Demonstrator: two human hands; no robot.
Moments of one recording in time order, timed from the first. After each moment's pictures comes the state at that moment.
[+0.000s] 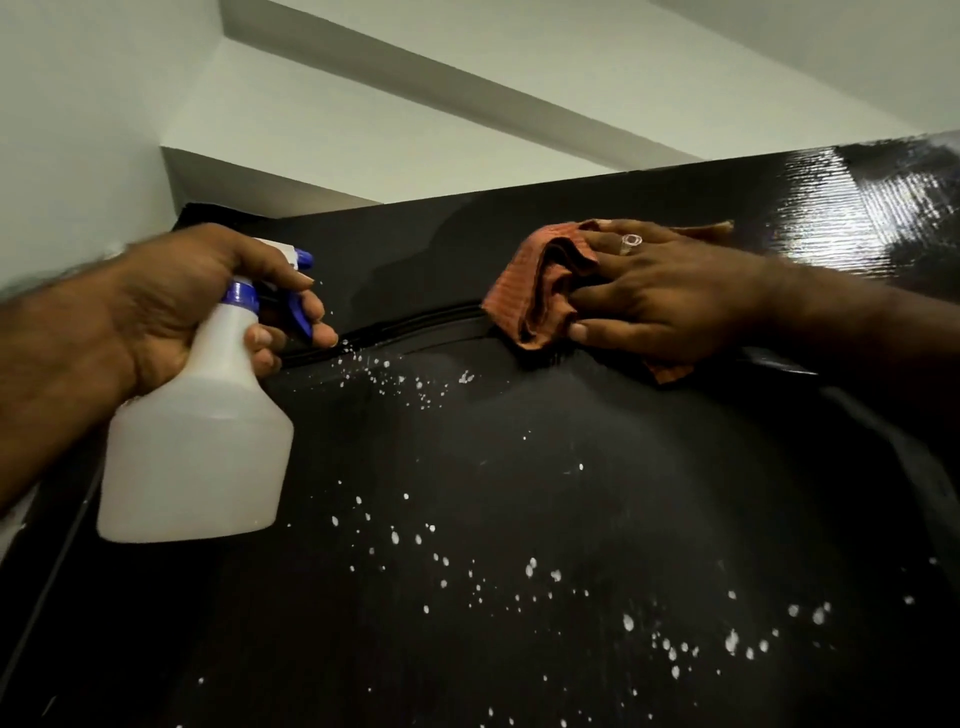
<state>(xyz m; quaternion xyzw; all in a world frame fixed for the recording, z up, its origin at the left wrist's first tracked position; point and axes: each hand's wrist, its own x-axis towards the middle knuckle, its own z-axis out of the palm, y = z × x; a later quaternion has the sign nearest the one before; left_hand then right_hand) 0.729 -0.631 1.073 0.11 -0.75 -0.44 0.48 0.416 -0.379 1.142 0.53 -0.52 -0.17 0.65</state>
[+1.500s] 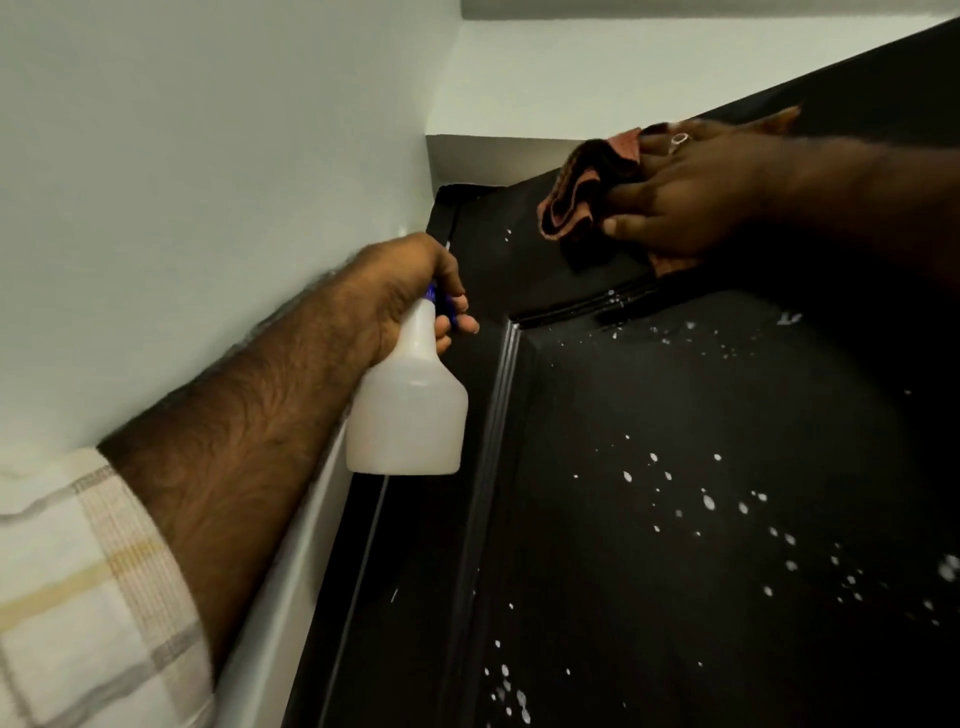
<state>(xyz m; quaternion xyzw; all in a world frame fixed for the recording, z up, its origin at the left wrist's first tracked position) 0.771 -0.679 1.044 0.26 -0.61 -0.41 0.62 0.549 -0.559 1.178 0.49 -0.59 -0.08 0.64</state>
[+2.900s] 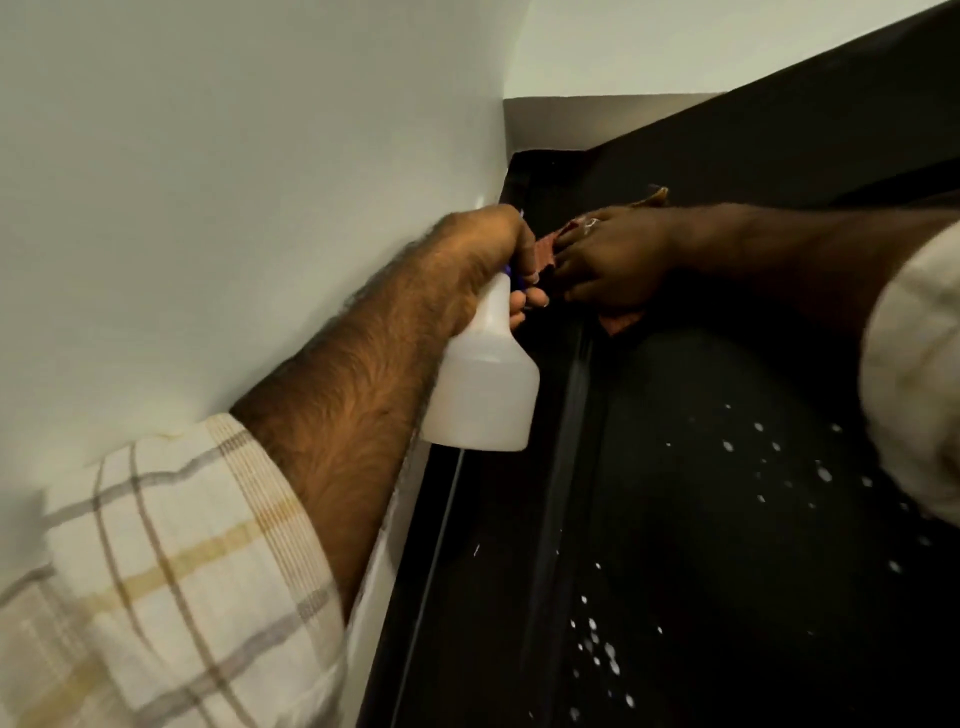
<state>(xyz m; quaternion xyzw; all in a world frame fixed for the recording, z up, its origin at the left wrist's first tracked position) 0.785 -0.670 1.031 0.27 -0.63 -0.39 0.61 0.627 -0.657 1.123 0.65 -0.50 -0.20 0.54</state>
